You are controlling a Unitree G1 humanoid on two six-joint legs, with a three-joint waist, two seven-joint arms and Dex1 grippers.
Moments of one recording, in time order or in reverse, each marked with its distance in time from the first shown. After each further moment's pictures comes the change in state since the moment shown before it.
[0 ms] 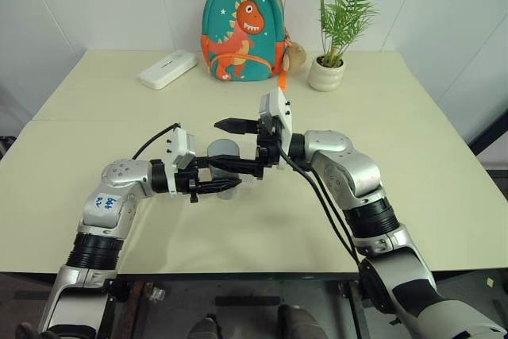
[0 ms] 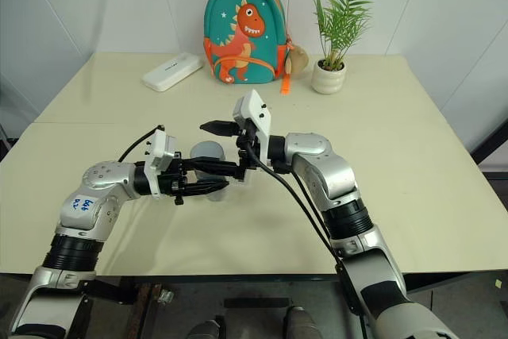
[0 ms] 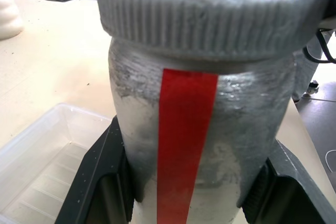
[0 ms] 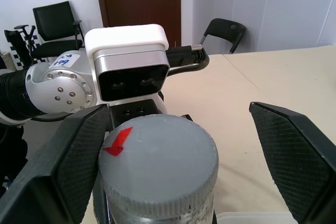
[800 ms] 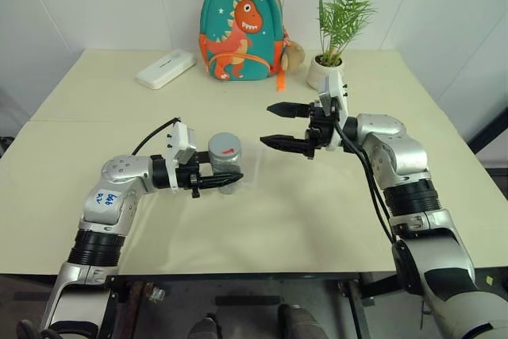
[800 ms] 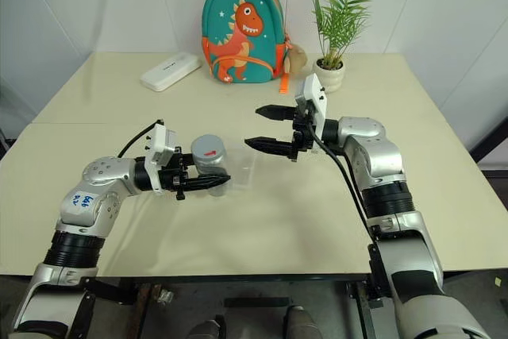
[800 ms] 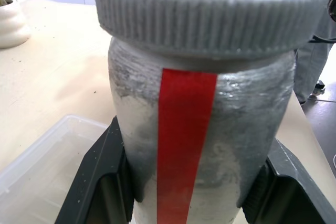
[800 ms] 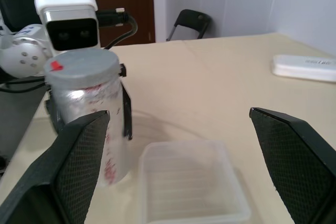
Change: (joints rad) left arm -0.024 -0.009 0.012 -0.007 0.008 0.011 0.011; right arm -0.069 -0.241 -0.137 0.267 0.029 -0.097 0.246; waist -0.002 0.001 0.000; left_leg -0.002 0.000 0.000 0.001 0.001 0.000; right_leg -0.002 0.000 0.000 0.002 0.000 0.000
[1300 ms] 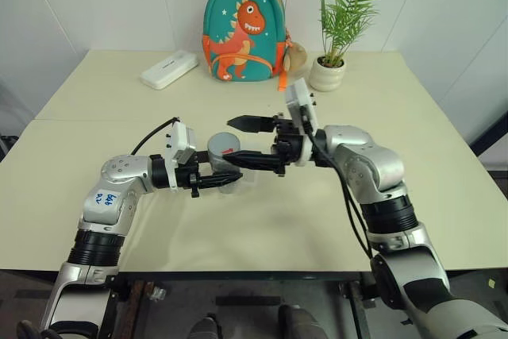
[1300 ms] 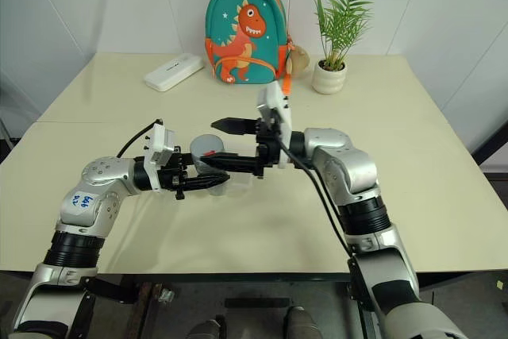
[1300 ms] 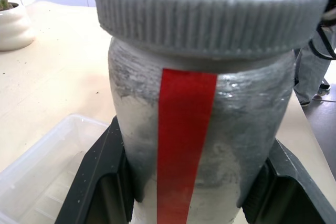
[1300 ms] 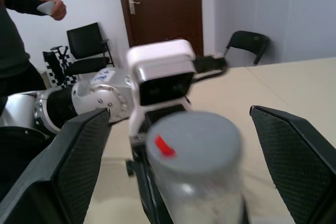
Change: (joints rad) left arm 0.000 -0.005 0.001 0.004 0.002 -0.010 -0.001; right arm 0.071 0.207 0.092 -0.334 0.078 0.208 -0.176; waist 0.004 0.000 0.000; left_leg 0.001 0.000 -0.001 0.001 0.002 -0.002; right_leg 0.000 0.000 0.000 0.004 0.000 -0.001
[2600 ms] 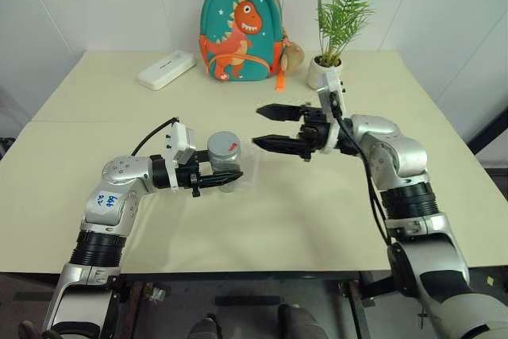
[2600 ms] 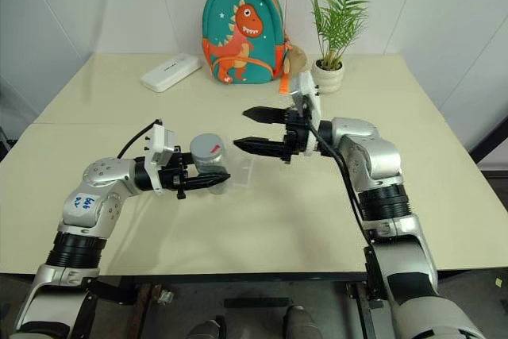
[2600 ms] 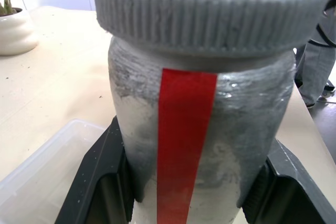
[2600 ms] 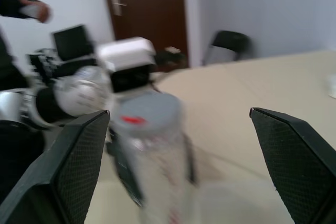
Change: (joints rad) left arm 0.005 -0.009 0.007 0.008 0.005 -0.027 0.012; right arm -0.028 -0.098 -0.053 0.089 0.032 -0.007 0.118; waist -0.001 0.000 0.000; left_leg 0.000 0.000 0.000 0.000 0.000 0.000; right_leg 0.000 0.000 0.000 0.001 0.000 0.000
